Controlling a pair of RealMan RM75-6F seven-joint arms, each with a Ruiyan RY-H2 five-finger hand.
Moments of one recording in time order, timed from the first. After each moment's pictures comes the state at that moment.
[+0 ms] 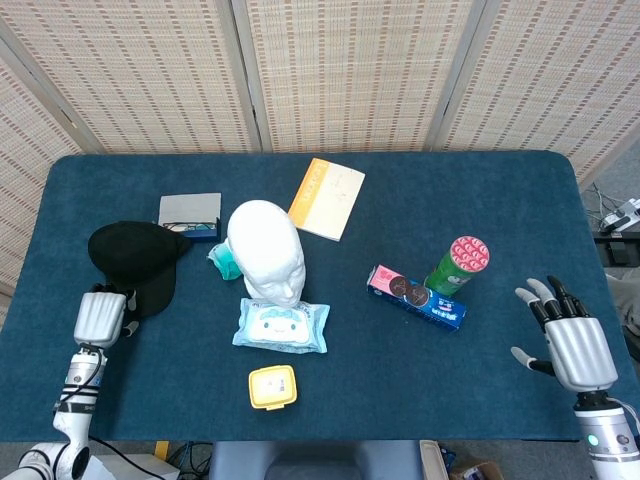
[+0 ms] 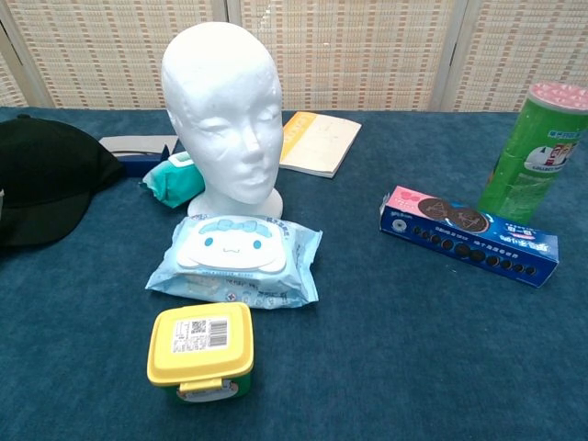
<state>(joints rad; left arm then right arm) -0.37 -1.72 -0.13 -0.75 1.43 1.27 0.08 0.10 -1.12 0.06 -1.69 -1.55 1.49 -0.23</state>
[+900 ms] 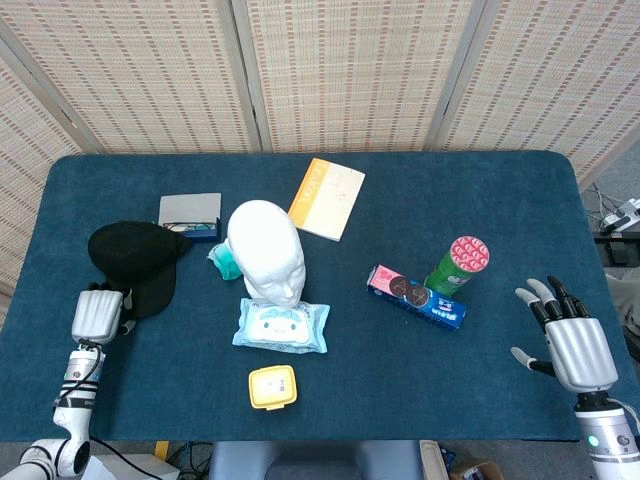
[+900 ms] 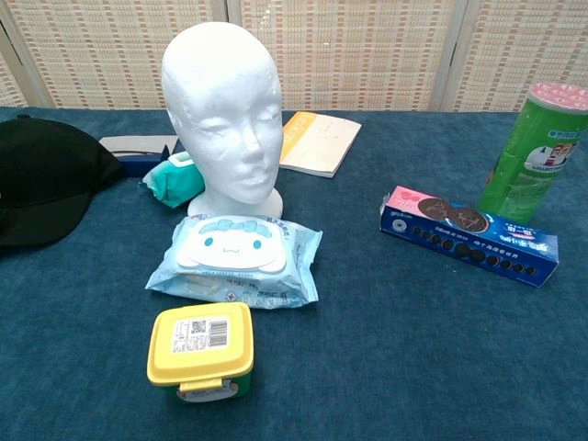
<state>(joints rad) -0.39 -1.74 -0.13 -0.70 1.39 1.23 0.07 0.10 -1.12 0.06 -1.68 -1.55 1.49 -0.23</state>
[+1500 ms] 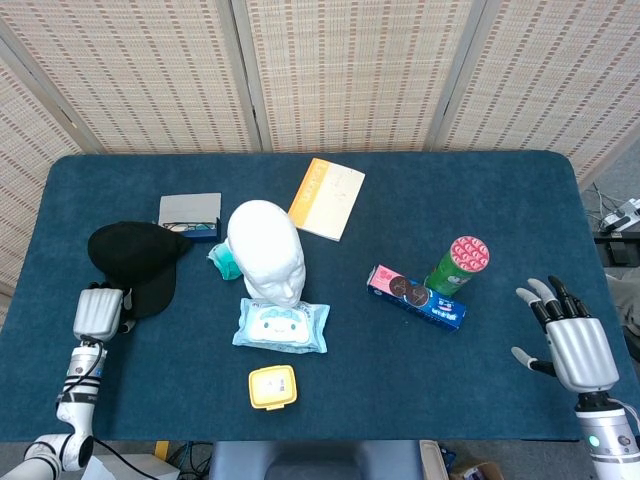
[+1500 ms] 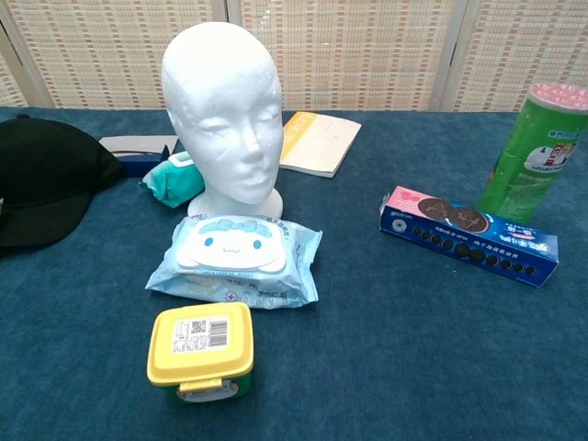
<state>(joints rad) -0.41 -1.77 -0.14 -0.65 1.36 1.18 0.05 0.10 -1.12 0.06 -1.69 -1.55 1.50 -0.22</state>
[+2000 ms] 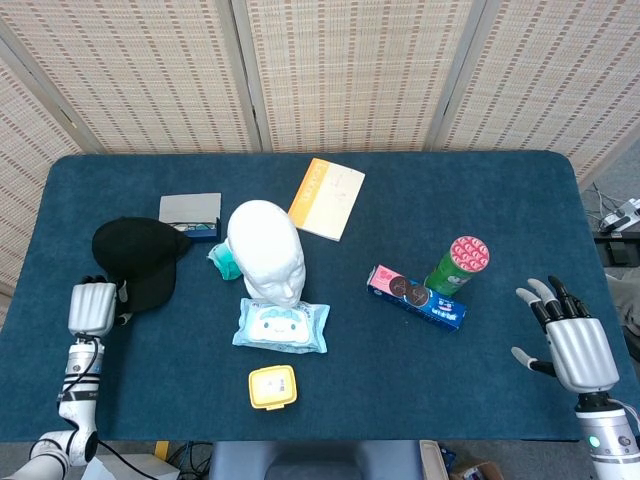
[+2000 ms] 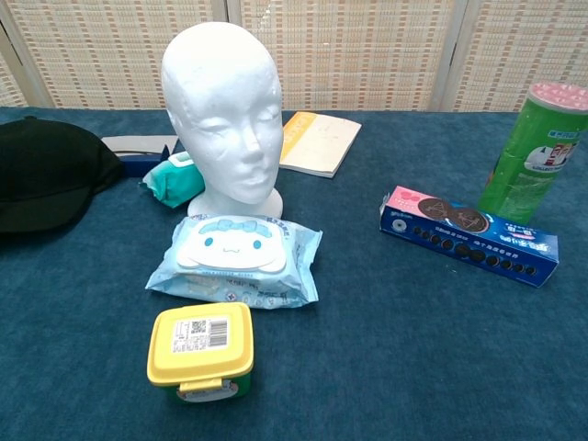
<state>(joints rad) -0.42 -1.84 -0.17 -0.52 1.36 1.26 -0.04 0.10 -1.12 0.06 -1.68 -1.55 1.50 -0.22</state>
